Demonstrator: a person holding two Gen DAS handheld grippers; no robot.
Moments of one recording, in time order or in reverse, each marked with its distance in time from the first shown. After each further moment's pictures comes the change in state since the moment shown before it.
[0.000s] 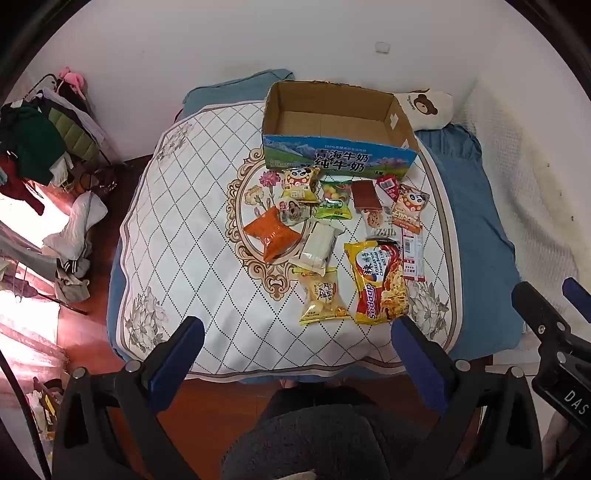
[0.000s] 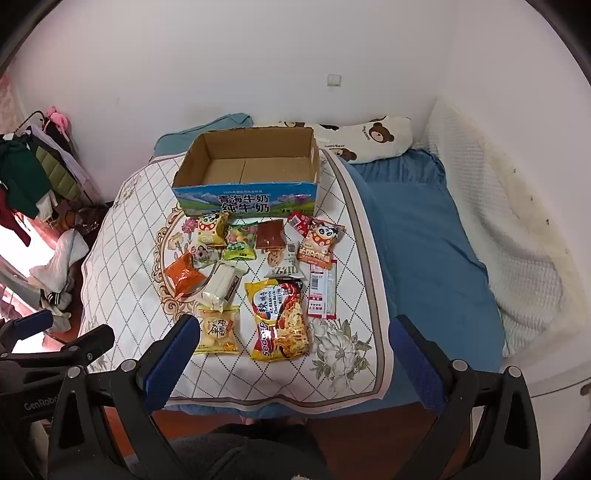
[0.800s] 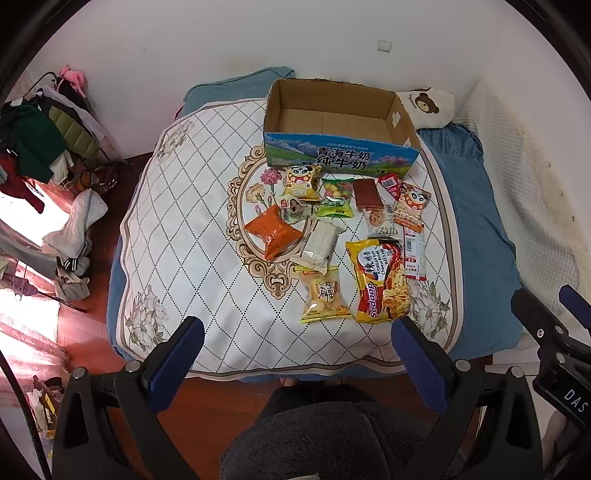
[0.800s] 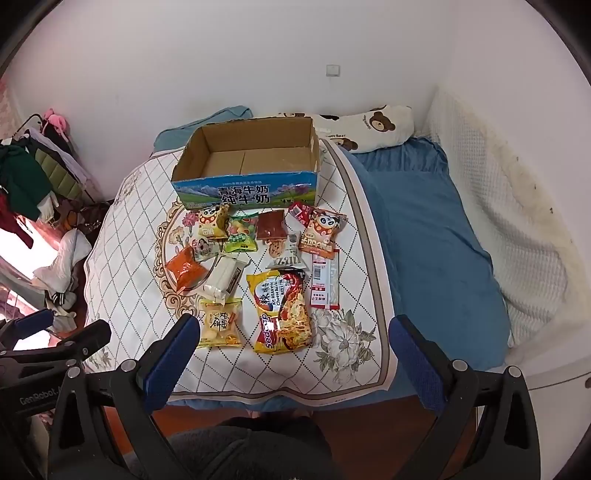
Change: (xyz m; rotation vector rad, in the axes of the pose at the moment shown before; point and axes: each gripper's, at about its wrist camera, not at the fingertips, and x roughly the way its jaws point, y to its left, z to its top) left arm -0.001 0.004 -0.004 -0.010 0.009 0.001; right arm 0.008 -0.001 -0.005 0.015 0.044 0.004
